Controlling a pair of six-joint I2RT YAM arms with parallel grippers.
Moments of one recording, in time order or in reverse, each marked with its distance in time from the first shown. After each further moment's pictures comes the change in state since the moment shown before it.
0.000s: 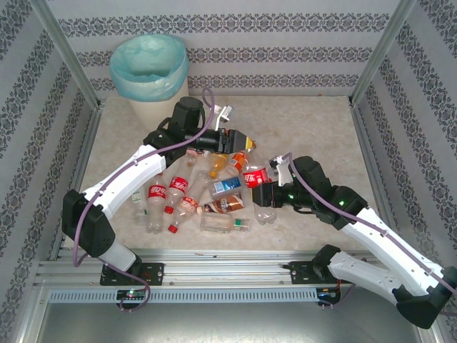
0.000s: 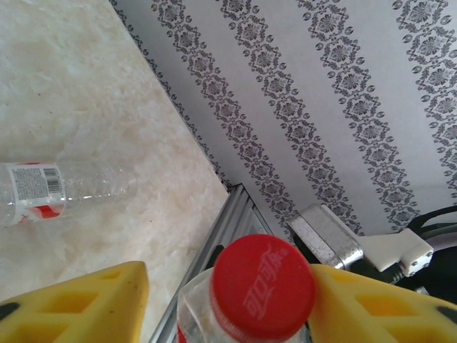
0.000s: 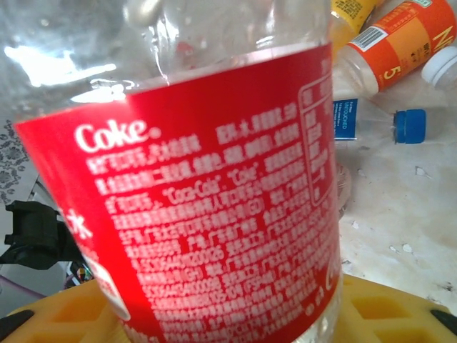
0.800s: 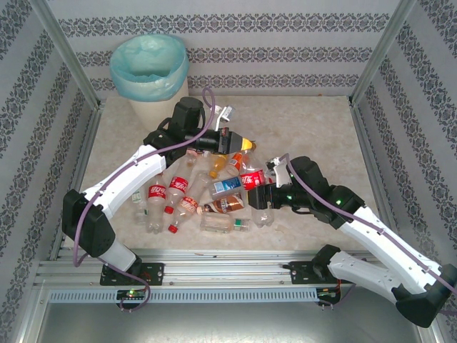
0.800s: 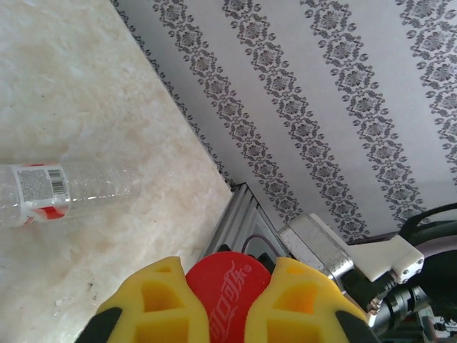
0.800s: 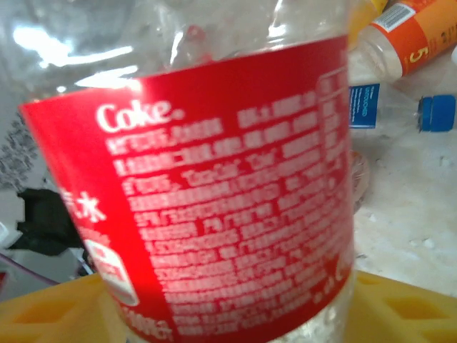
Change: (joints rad) left arm 0.001 0.000 0.002 -0.016 -0.021 0.034; right arm 0.000 0.010 -0.017 0.012 -0.040 -0.002
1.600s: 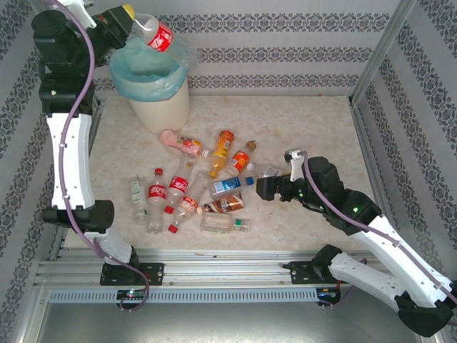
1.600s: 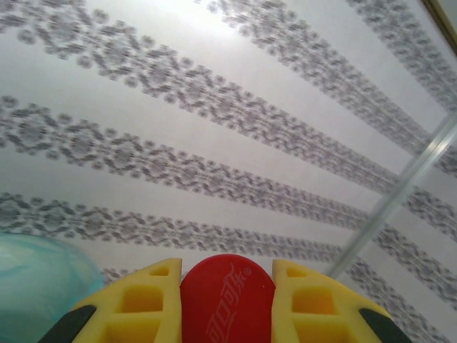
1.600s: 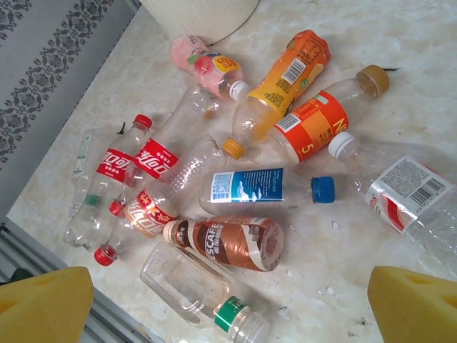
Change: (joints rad) left arm 0.606 0.159 0.937 -0.177 -0.405 0.075; right arm -0.029 -0.093 0.047 -0.021 0.250 -0.059
